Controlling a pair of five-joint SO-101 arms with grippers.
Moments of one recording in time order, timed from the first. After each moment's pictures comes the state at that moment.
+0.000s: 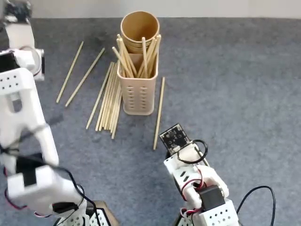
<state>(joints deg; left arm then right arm) -25.2 8.7 -16.4 74.2 -15.4 -24.5 -102.1 92.3 56.8 17.5</state>
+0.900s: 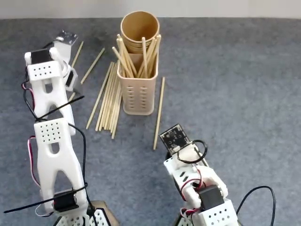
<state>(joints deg) -20.5 70.6 -83.2 99.4 -23.5 -24.5 -102.1 93.8 56.8 17.5</state>
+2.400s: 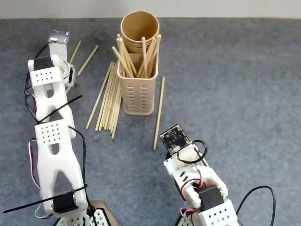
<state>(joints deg) -24.4 77.1 -83.7 82.7 -13.9 -24.5 -102.1 93.8 56.8 18.2</state>
